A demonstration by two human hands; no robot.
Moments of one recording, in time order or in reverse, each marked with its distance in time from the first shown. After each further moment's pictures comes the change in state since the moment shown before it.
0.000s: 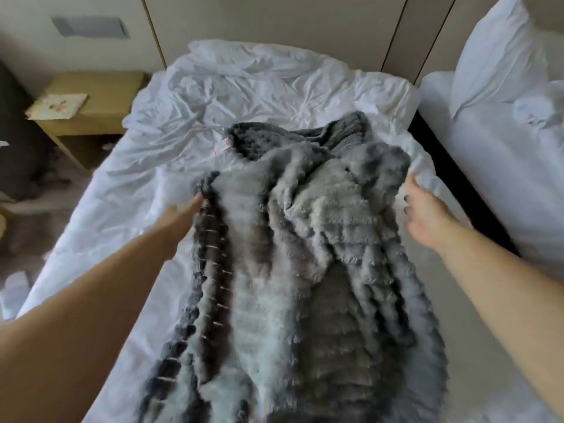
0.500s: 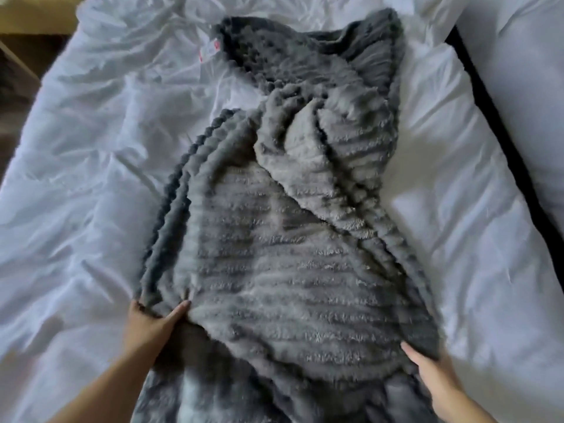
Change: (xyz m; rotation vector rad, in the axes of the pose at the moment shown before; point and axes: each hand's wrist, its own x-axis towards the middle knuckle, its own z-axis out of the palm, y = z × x) left_hand -0.051 -0.304 0.048 0.289 0.196 -0.334; right_hand -0.133 0.338 -0.050 -0.259 0.370 0.594
